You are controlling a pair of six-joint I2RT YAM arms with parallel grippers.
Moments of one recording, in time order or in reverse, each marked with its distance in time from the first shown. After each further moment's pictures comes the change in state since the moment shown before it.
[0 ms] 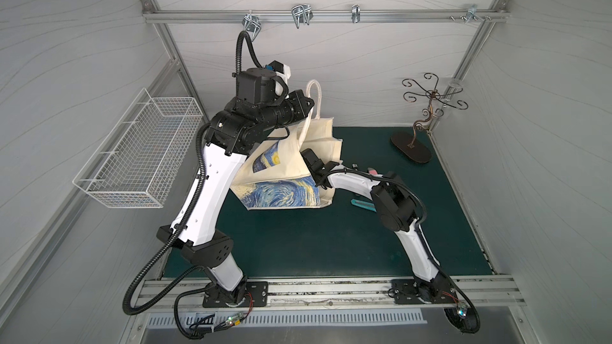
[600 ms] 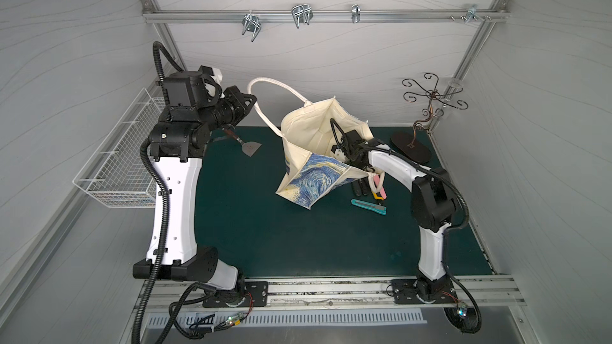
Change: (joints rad) left arm 0.493 -0.170 -0.234 0.053 0.257 -0.096; right arm -0.278 -0.281 -0.056 -0.613 0.347 -0.316
